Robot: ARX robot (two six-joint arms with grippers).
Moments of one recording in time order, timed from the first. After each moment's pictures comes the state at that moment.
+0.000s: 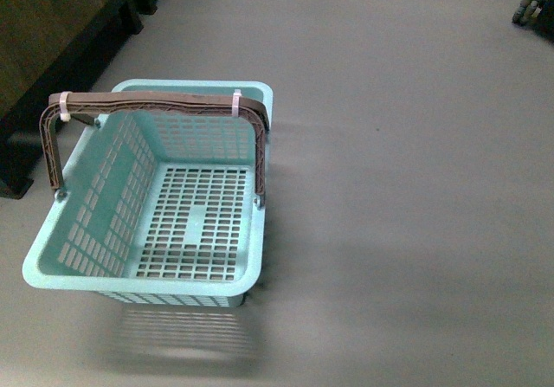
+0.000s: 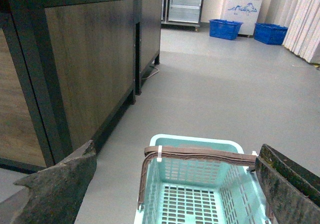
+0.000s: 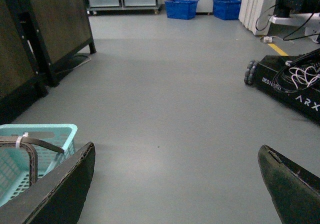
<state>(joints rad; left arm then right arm) 0.00 0.00 0.02 0.00 0.00 -0.01 0.00 0.00 0.02 0.00 0.00 0.00</state>
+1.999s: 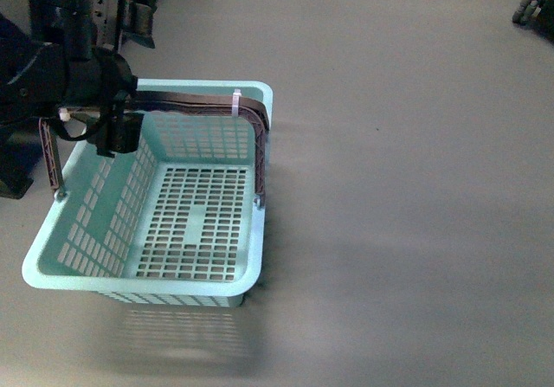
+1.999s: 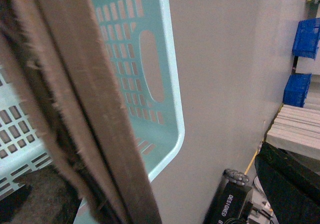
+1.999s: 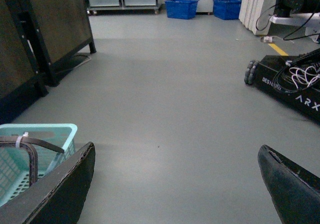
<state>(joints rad) -0.18 2.32 1.17 0.55 -0.08 -1.45 0.00 0.00 0.02 0.00 0.00 0.00</state>
